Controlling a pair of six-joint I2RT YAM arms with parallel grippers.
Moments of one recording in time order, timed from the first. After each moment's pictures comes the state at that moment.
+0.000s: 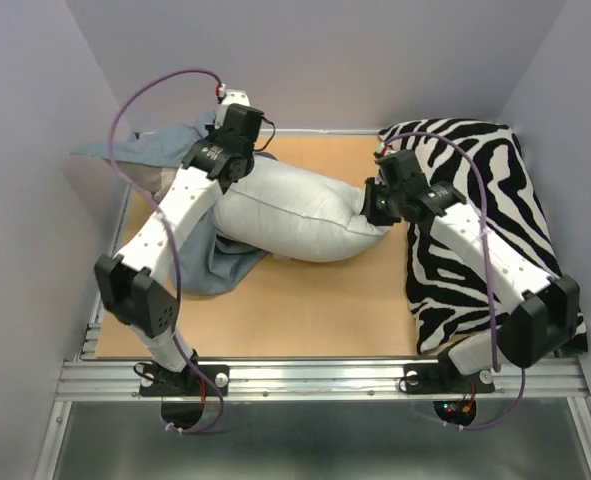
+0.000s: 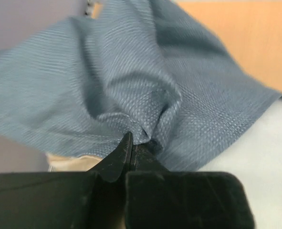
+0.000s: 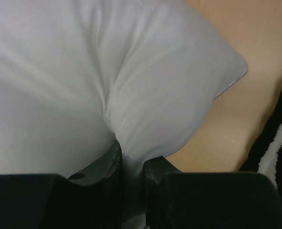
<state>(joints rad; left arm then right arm) -0.48 1.60 1.76 -0.80 -0.74 -0.19 0.50 1.40 1.36 -0.72 0.04 0.43</state>
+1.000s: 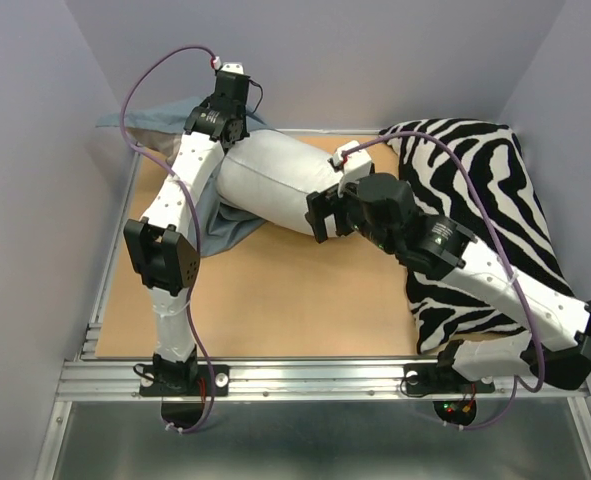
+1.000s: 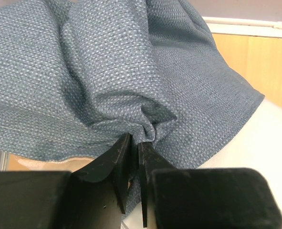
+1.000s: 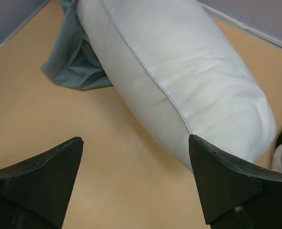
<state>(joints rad) -0.34 1.99 2.16 -0.80 -0.41 -0.20 0.91 1.30 1.46 -0.51 0.32 0.16</state>
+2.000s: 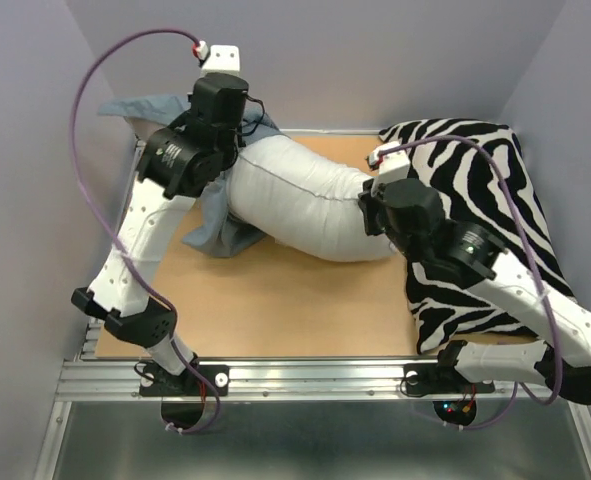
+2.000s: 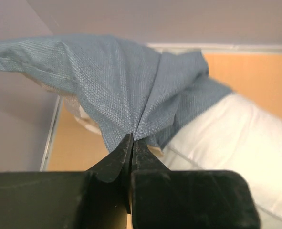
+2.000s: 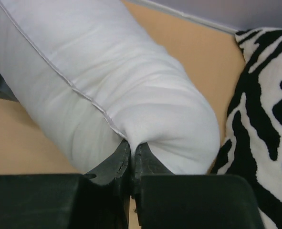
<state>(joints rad) -0.60 1.61 2.16 -1.05 -0.66 -0.20 0.93 1.16 1.32 -0.59 0.56 0.17</state>
